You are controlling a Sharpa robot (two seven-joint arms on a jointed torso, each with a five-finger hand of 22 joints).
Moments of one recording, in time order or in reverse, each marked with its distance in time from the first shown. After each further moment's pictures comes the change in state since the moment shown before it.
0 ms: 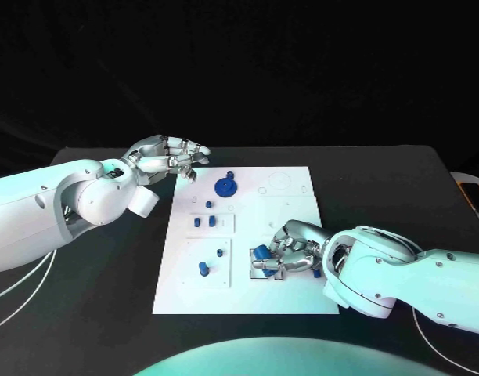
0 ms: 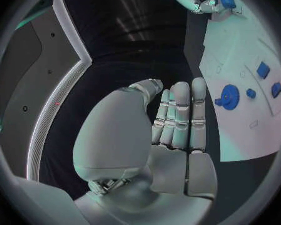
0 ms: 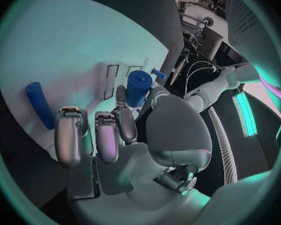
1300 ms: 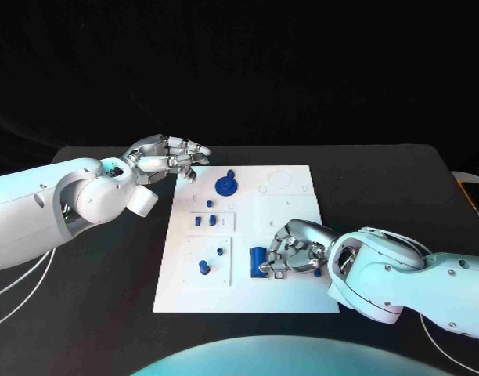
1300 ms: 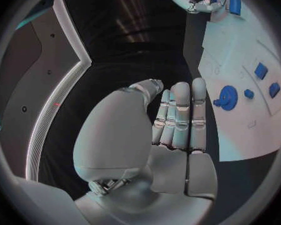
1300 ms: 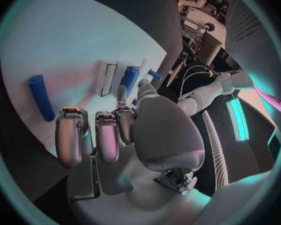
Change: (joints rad) left arm 0.000 -0.006 0.000 0.002 -0.007 0.012 -0.011; left_hand 0.000 0.000 0.003 -0.003 0.000 0.000 0.000 0.000 0.000 0.000 0.000 0.000 0.000 0.000 0.000 0.000 0.000 0.000 0.000 0.000 0.000 0.000; right arm -0.007 -0.036 0.000 0.037 -0.081 -0.010 0.041; right_hand 0.245 0.080 -0.152 -0.046 -0.016 -0.007 -0.017 0.038 -0.018 0.040 -0.017 0.036 0.000 -0.004 -0.011 0.000 0.000 0.000 0.000 -0.007 0.017 0.000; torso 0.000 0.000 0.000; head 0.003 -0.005
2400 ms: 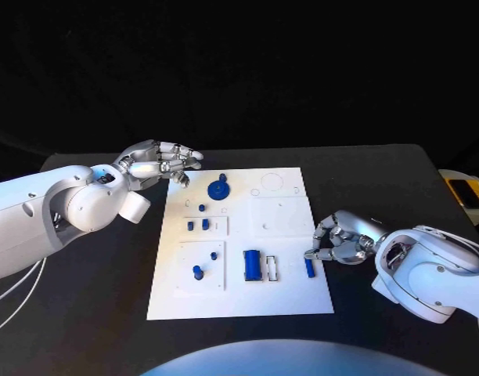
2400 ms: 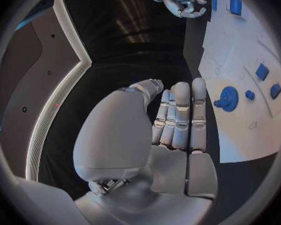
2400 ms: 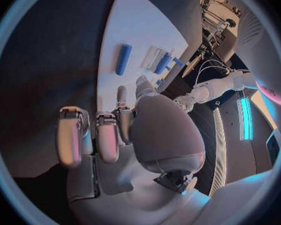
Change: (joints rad) left arm 0.000 0.001 0.000 0.000 -0.002 -0.002 0.002; left_hand 0.000 0.000 0.000 0.000 0.000 0.000 0.000 0.000 -0.001 0.000 0.000 0.000 0.000 0.000 0.000 0.000 0.000 0.000 0.000 0.000 0.000 0.000; right arm 0.004 -0.245 -0.001 0.034 -0.063 -0.066 0.025; right_hand 0.015 -0.011 0.006 0.032 -0.003 -0.011 0.015 -0.014 -0.023 -0.019 0.010 -0.030 0.000 0.000 0.000 0.000 0.001 0.000 0.000 0.000 -0.004 0.000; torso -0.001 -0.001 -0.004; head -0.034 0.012
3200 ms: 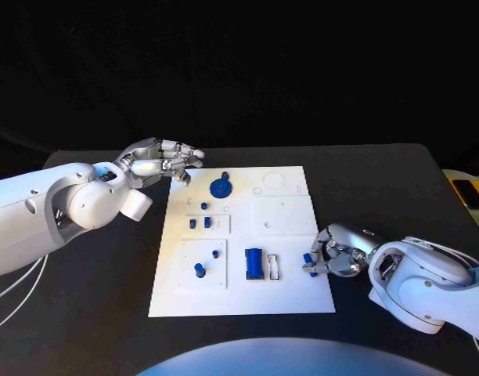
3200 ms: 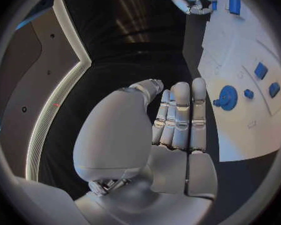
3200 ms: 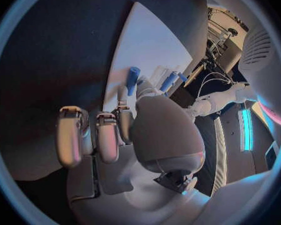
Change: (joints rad) left arm 0.000 -0.004 0.000 0.001 -0.001 0.000 -0.002; left_hand 0.000 0.000 0.000 0.000 0.000 0.000 0.000 0.000 0.000 0.000 0.000 0.000 0.000 0.000 0.000 0.000 0.000 0.000 0.000 0.000 0.000 0.000; right arm -0.061 0.046 -0.001 -0.035 -0.093 0.029 -0.033; right_hand -0.011 -0.002 -0.008 0.008 -0.005 0.002 -0.002 -0.003 -0.002 -0.004 0.004 -0.005 0.000 0.000 0.000 0.000 0.000 0.000 0.000 0.000 -0.007 0.000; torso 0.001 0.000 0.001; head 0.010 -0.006
